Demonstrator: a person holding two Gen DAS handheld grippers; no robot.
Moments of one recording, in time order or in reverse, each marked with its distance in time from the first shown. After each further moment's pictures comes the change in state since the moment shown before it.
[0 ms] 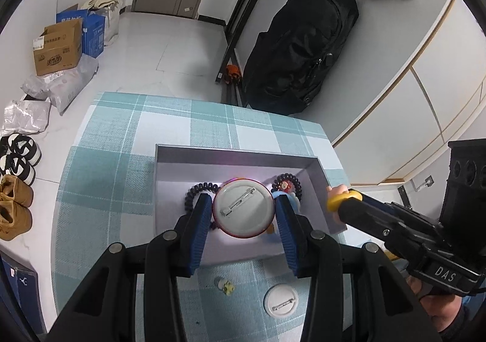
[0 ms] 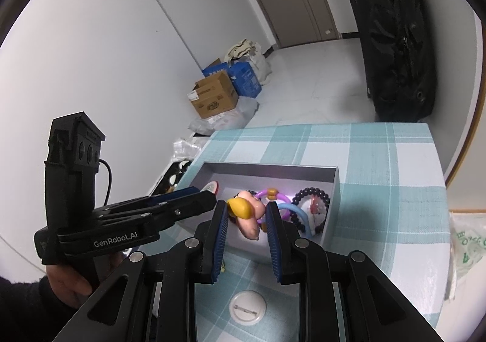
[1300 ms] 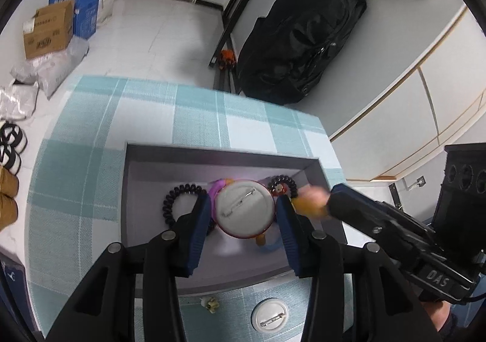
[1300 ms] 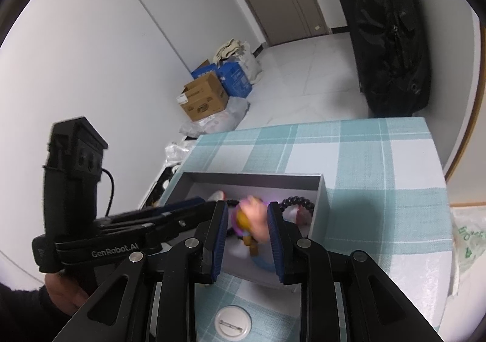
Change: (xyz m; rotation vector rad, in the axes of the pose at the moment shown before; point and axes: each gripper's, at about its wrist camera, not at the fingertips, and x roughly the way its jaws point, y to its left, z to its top) left arm 0.028 -0.001 0.010 -0.042 0.074 -0.049; right arm 0.015 -0.019 0.008 0.054 -0.004 -0.015
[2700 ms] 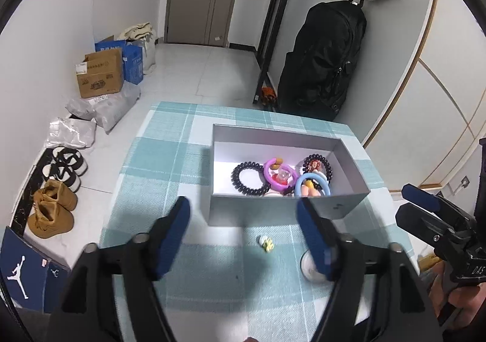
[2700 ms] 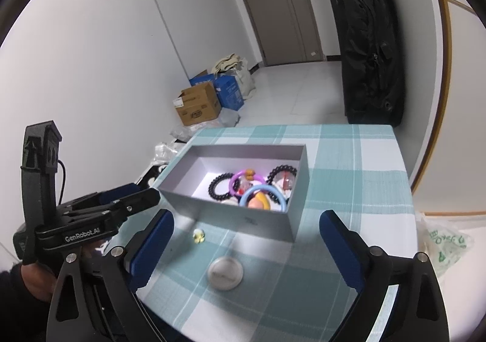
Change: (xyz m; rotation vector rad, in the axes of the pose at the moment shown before) left arm -0.064 -0.008 -0.073 0.091 -0.235 0.282; right arm -0.056 0.025 -0.061 -0.132 -0.094 -0.111
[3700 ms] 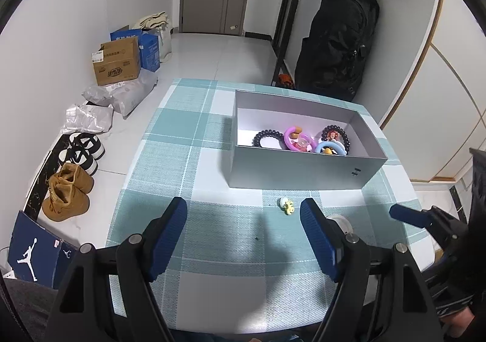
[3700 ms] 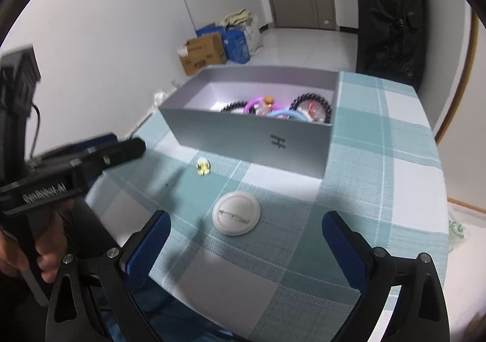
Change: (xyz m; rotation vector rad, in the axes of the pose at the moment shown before) left arm -0.005 0.010 -0.027 -0.013 0.054 0.073; right arm 0.040 0.026 -0.049 -0.106 0.216 -0.026
